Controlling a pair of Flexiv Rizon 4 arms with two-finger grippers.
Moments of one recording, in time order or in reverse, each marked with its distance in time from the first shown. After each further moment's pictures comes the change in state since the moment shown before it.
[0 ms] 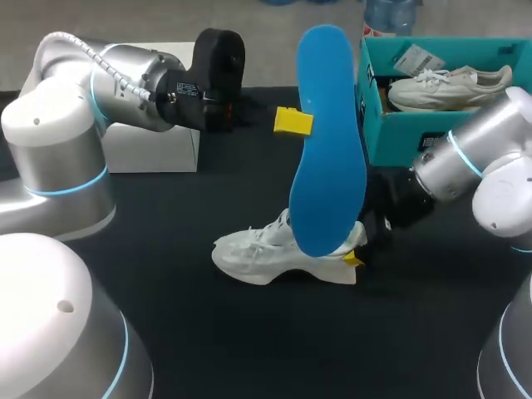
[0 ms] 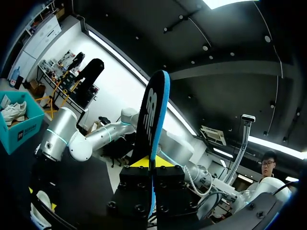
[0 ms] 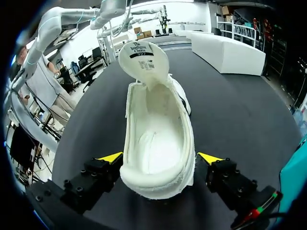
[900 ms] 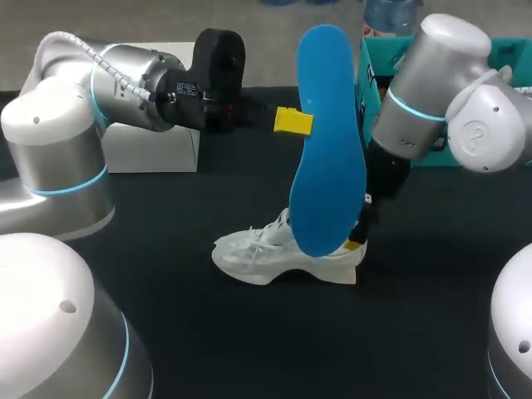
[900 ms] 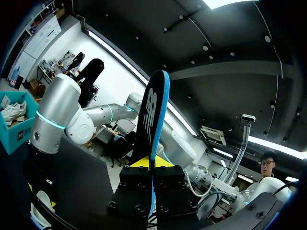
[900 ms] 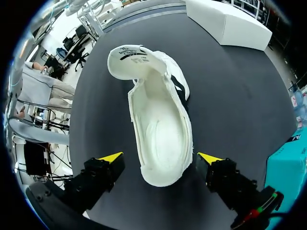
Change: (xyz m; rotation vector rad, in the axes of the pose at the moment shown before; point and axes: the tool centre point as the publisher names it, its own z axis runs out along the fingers) left arm 0.000 0.000 0.000 0.000 0.000 0.000; right arm 0.009 0.022 -0.039 0.414 -0.002 0.101
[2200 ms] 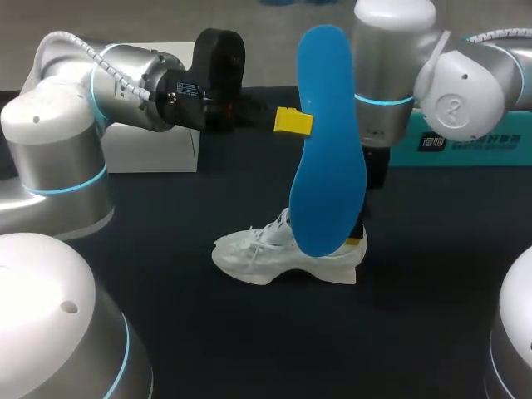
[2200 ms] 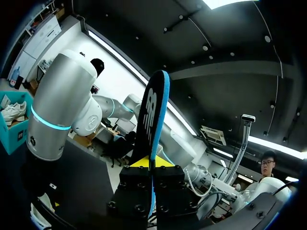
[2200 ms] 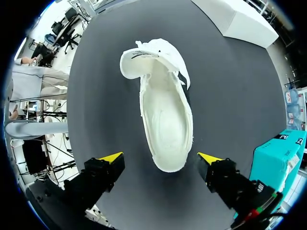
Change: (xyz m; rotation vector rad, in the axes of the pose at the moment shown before) left arm 0.000 0.000 0.000 0.000 0.000 0.000; right arm 0.016 0.006 -0.031 0.231 -0.084 -0.005
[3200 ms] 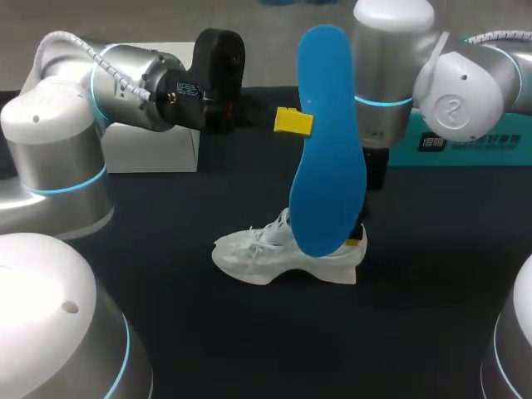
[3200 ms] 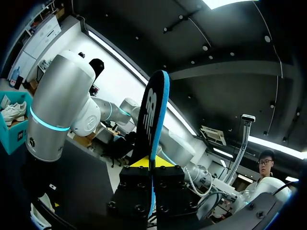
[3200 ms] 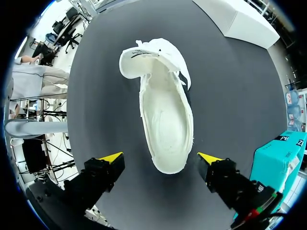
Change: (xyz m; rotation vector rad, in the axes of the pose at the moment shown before) left arm 0.000 0.000 0.000 0.000 0.000 0.000; right arm -0.001 0.001 0.003 -0.002 0.004 -0.008
